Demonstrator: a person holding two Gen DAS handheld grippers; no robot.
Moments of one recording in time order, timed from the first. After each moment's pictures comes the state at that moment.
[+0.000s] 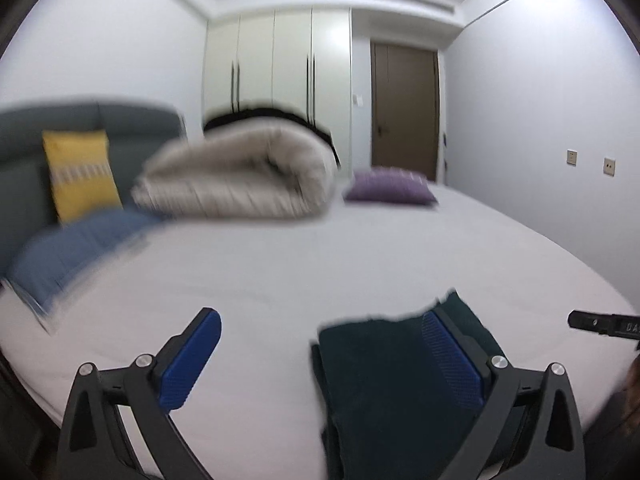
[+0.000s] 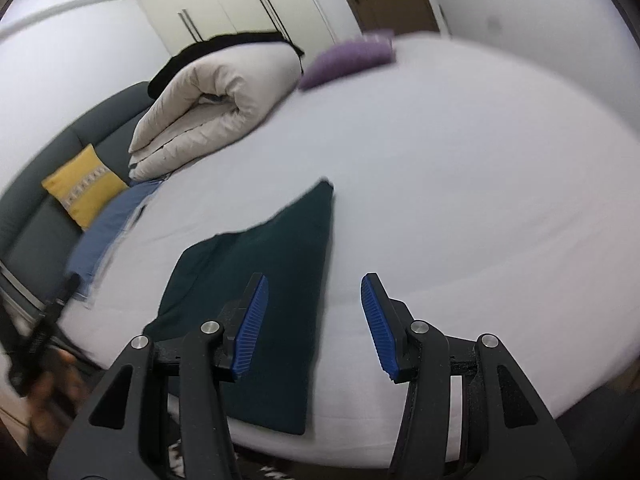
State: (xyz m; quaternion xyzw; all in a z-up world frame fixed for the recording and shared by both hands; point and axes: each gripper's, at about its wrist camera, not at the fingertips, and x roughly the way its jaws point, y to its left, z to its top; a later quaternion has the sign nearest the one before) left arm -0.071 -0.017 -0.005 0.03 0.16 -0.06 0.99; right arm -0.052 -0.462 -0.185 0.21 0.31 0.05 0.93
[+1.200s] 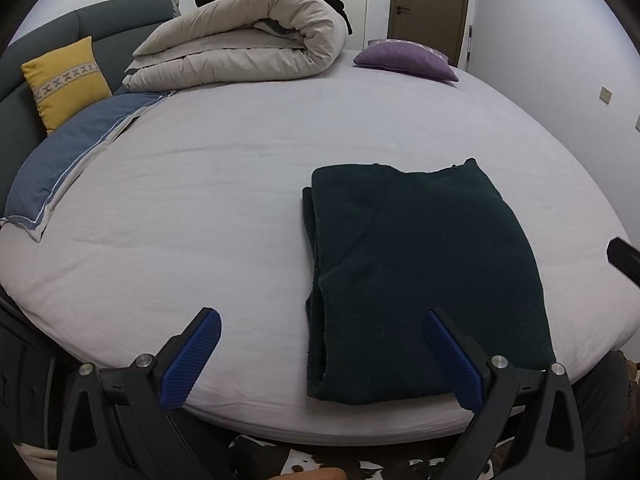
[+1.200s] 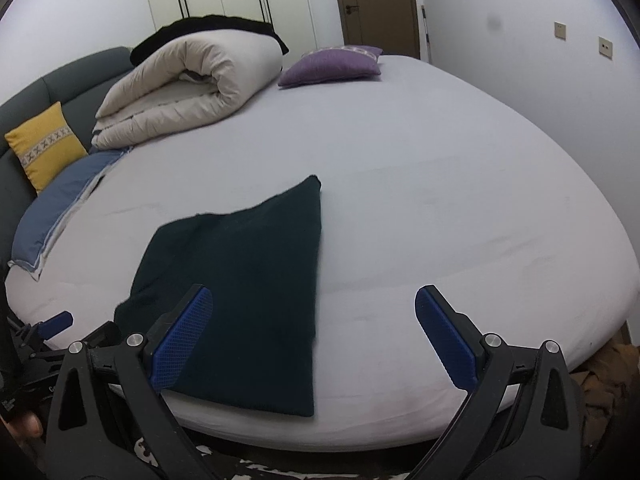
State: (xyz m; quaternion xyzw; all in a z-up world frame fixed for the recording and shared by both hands) left arm -0.055 -0.008 -0.069 0.02 0.42 -0.05 0.90; right arm -0.062 -0.386 -0.162 0.13 0.34 -0.03 0.93
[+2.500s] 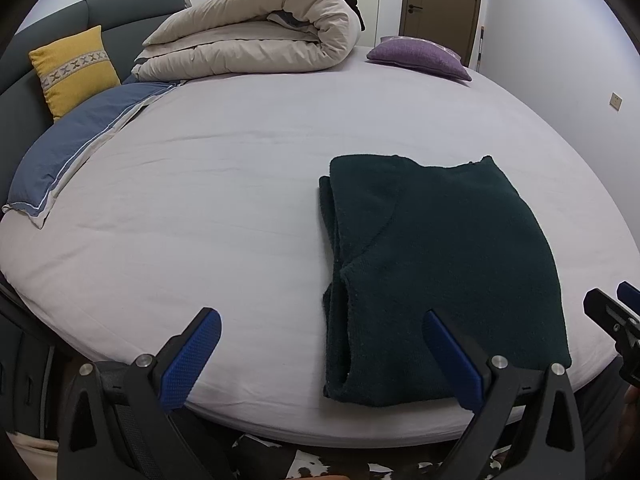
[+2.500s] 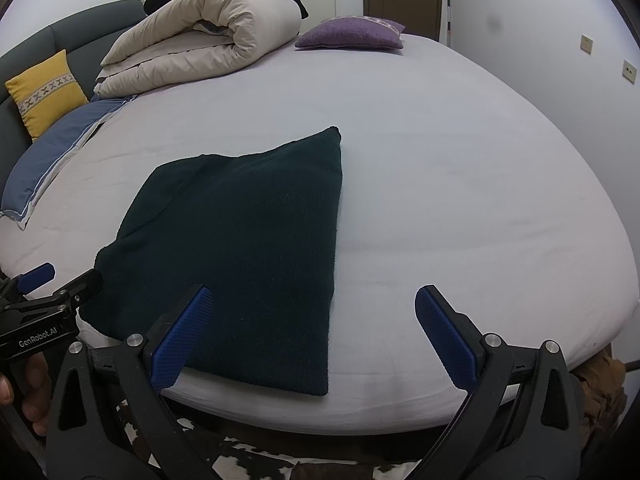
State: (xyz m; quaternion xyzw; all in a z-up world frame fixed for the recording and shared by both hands) left arm -0.047 0.008 -0.082 0.01 0.43 -0.04 0.90; right arm -0.028 -0.348 -0.203 0.07 0.40 -0.01 0.91
